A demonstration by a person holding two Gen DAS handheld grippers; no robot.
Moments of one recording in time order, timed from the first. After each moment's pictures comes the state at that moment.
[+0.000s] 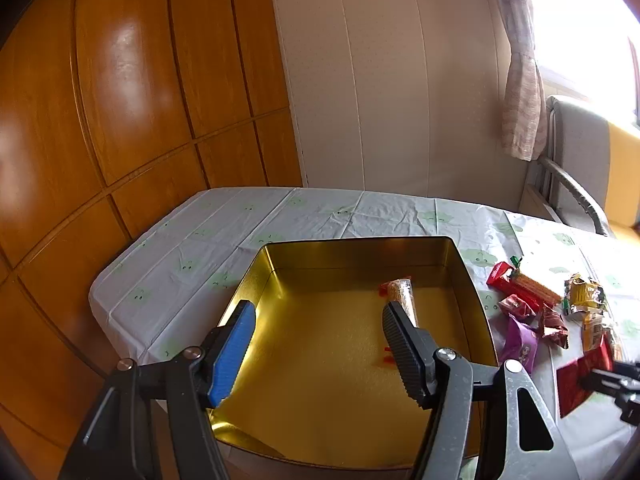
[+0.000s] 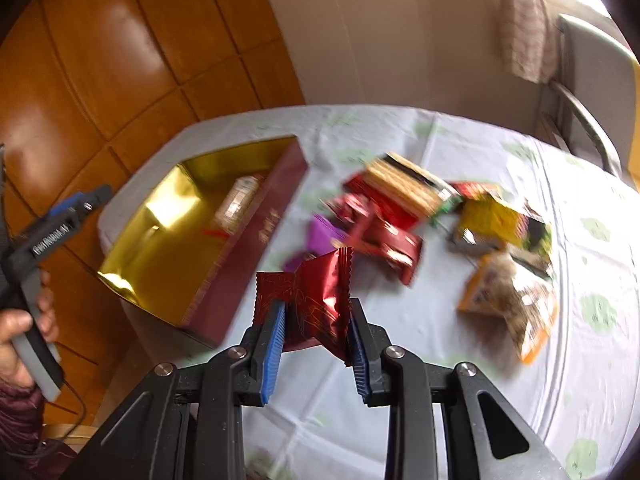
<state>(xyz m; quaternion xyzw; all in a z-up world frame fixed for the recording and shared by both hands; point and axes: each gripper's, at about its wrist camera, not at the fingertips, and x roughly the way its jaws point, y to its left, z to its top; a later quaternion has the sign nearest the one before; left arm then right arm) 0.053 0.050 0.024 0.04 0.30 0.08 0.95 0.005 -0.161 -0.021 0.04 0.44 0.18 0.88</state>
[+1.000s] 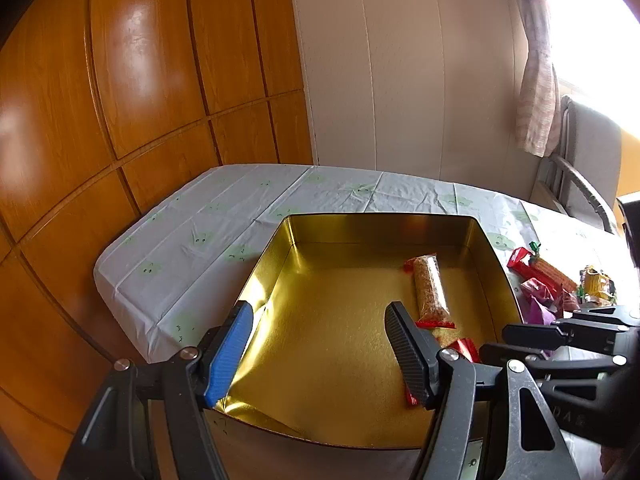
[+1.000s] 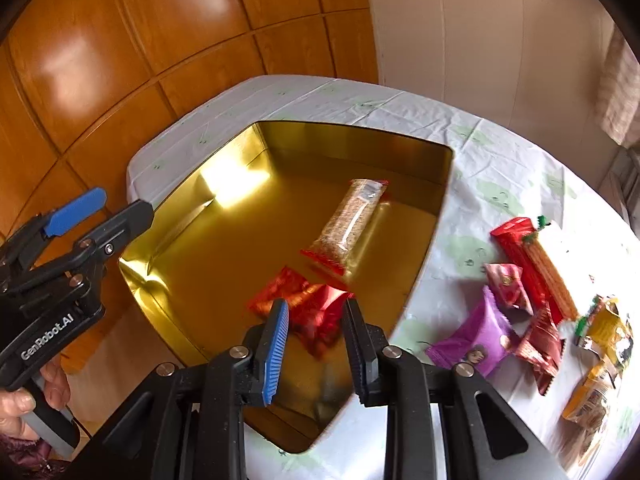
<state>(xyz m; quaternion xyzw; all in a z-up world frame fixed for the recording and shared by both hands) 0.046 0.079 0.005 0.02 0.33 0.09 0.94 0.060 -0.037 -0.039 -0.05 0.47 0.25 0.85</state>
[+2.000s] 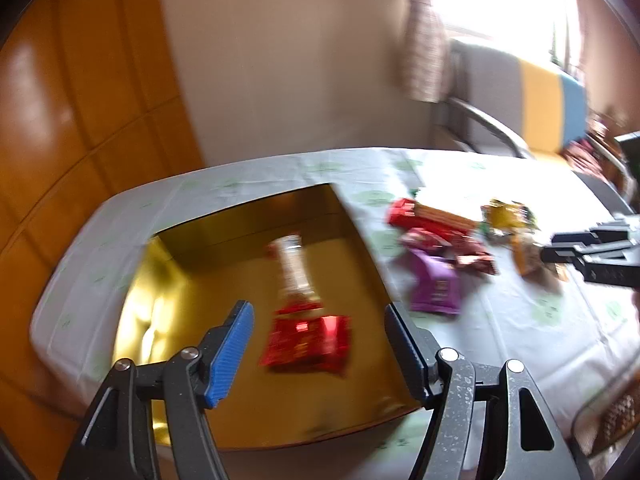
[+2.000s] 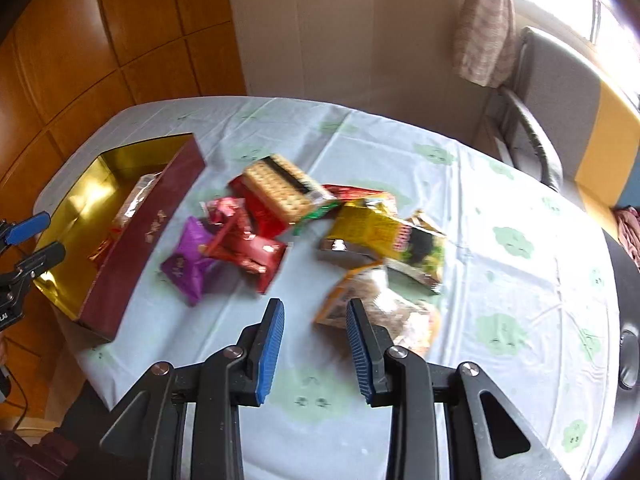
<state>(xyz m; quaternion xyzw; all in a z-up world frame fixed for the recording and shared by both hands) 0.055 -0.022 0.001 0.10 0.37 -0.12 0.92 0.029 -0.247 -0.024 -0.03 0.47 0.05 0.88</state>
